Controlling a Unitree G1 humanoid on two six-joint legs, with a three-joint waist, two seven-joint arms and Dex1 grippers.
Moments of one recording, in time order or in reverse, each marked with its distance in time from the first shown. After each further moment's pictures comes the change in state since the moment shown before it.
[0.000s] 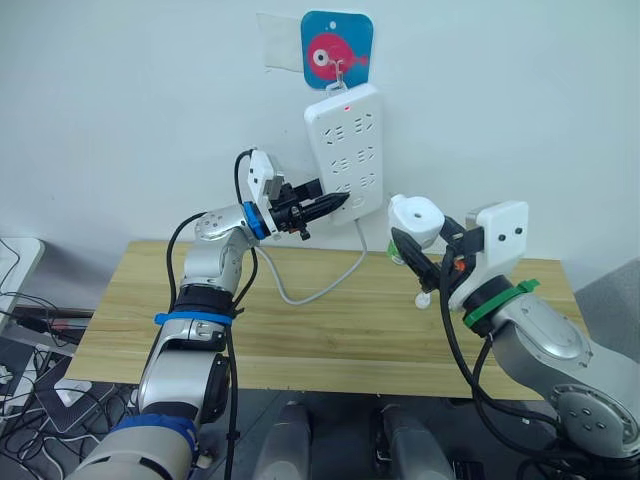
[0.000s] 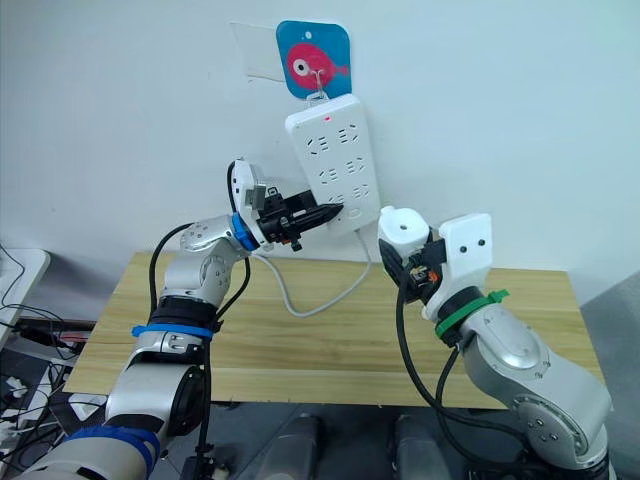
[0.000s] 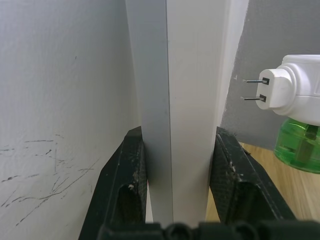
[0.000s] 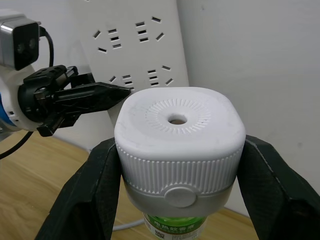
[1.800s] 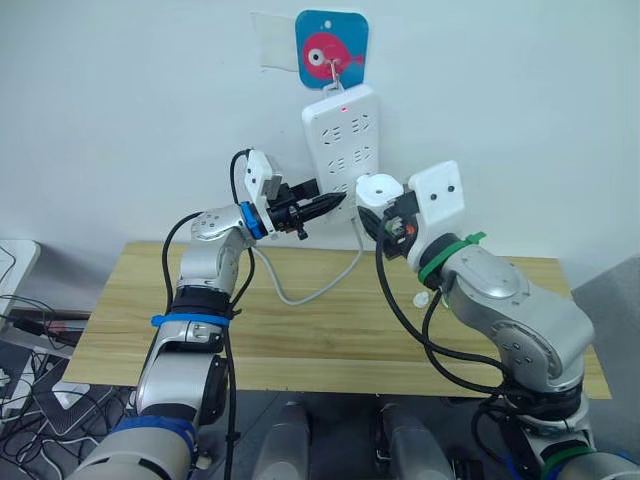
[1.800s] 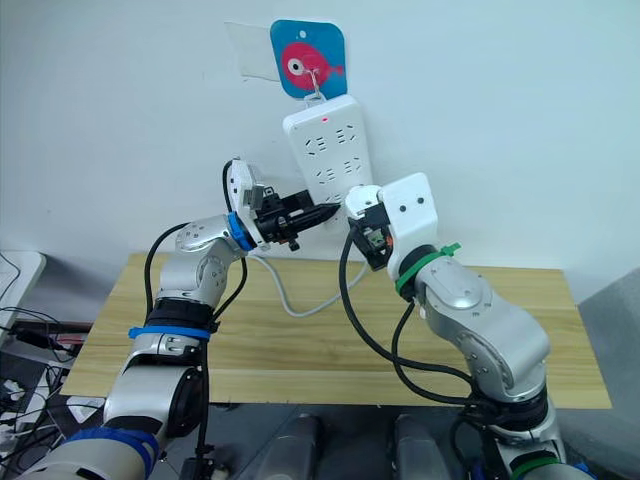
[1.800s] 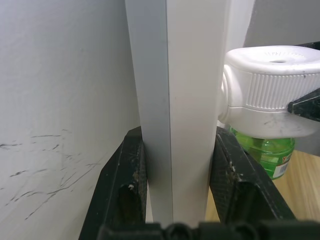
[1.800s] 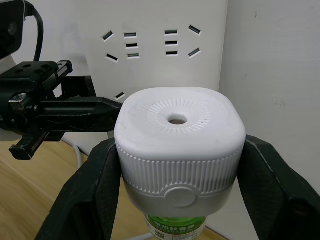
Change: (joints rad) left arm 0.011 0.003 0.004 -0.022 0.030 0.009 0.018; right arm -0.285 0.203 0.126 0.224 -0.362 0.161 0.134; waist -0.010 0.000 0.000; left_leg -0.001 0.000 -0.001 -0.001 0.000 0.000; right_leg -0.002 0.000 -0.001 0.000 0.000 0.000
